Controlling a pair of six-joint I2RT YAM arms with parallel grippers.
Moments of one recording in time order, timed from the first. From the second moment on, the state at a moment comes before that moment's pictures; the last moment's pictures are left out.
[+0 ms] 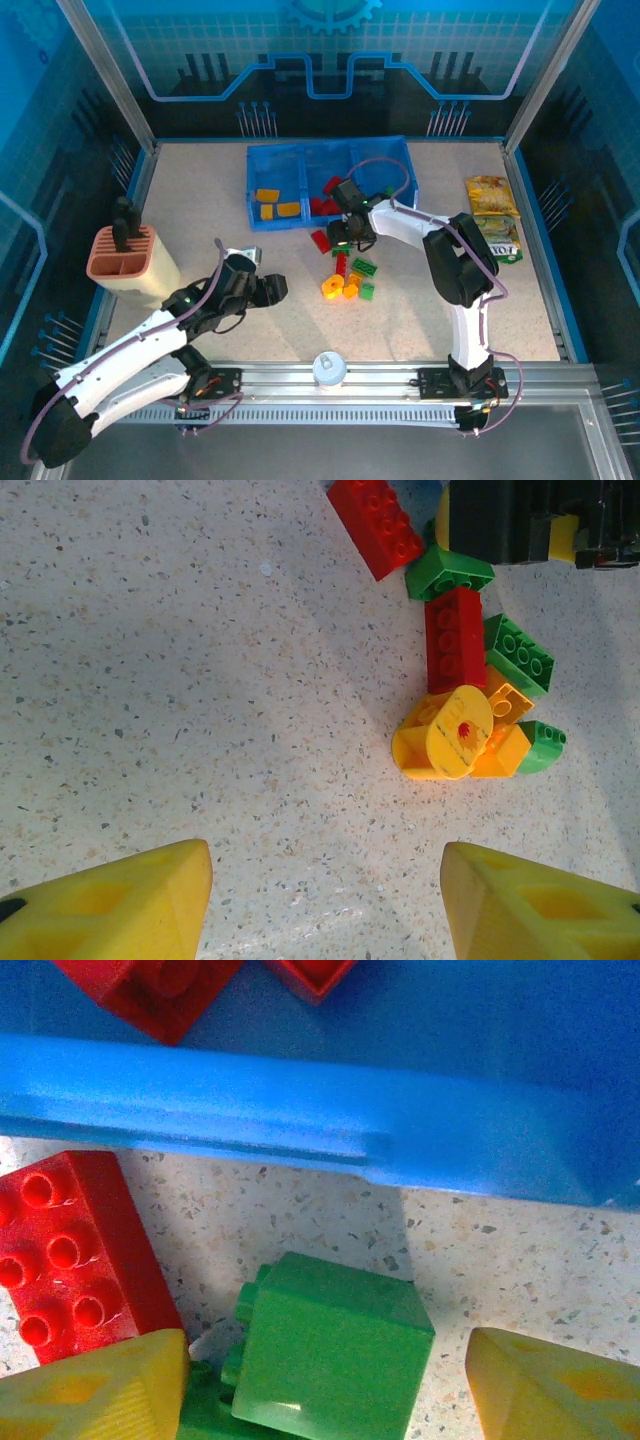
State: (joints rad) left arm -0.67 0.82 0.53 -0.48 -0.04 -0.80; right arm 0.59 2.01 1.43 -0.63 0.08 0.42
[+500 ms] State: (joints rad) left arm -0.67 0.82 0.51 -0.48 -0.04 -0.80; right arm 0.62 1.97 1.36 -0.61 0.13 0.43
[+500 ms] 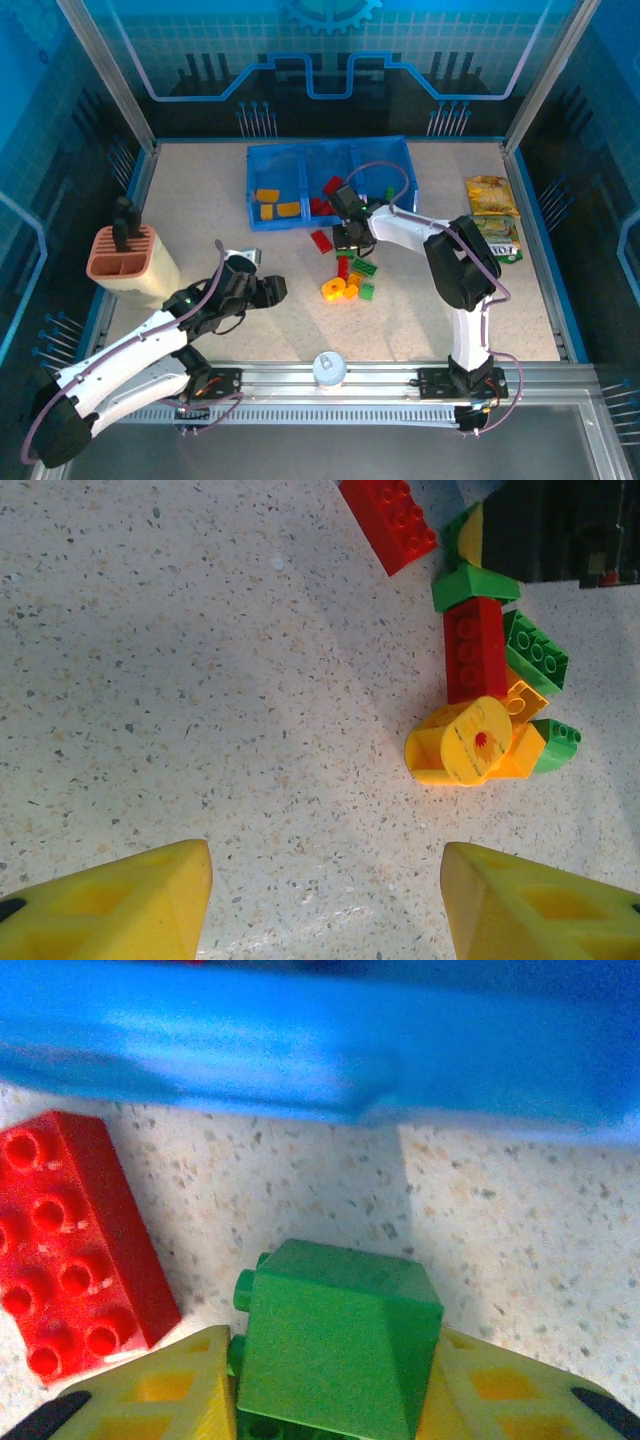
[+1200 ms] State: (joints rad) left arm -0.67 0.87 0.51 -0.47 -0.04 -0.79; right arm 0.33 1.69 1.32 -0.65 0.14 0.37
